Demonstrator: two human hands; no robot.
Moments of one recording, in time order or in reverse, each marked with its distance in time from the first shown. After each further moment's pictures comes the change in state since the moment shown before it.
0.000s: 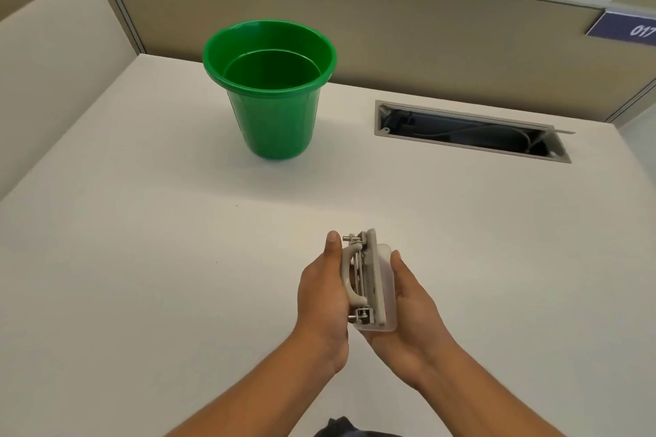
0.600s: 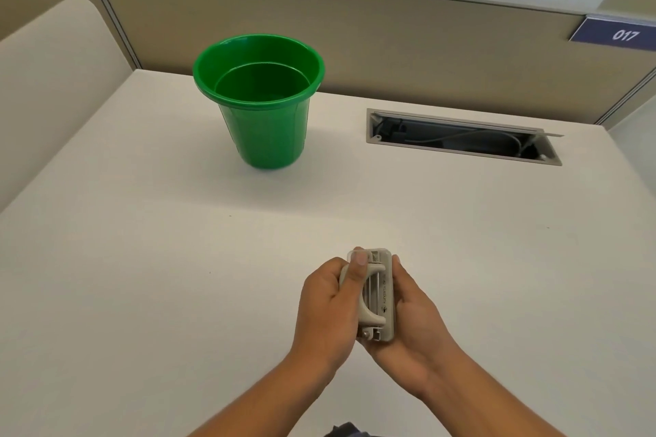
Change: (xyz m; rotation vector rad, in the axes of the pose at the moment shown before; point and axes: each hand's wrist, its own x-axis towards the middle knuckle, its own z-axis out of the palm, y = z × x) left_hand -0.008 -0.007 0.007 0.363 -0.083 0.308; right_hand -0.009 -0.010 -0.005 0.100 -0.038 -0.002
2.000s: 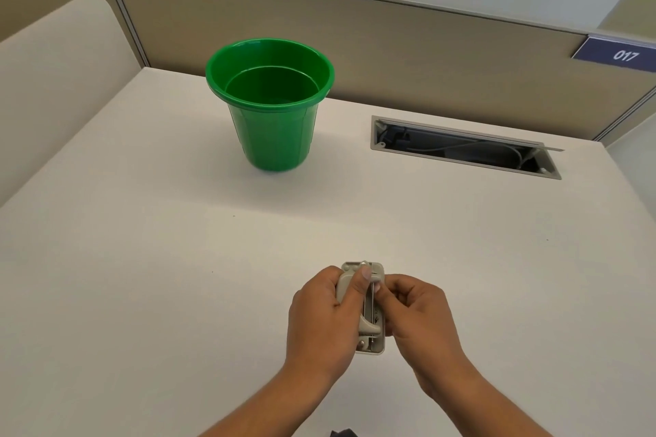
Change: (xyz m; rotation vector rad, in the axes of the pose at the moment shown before) left_hand -0.006 -0.004 -0.013 0.285 0.113 0.102; right_hand -0.017 -0.007 0.012 -0.861 0.178 -0.435
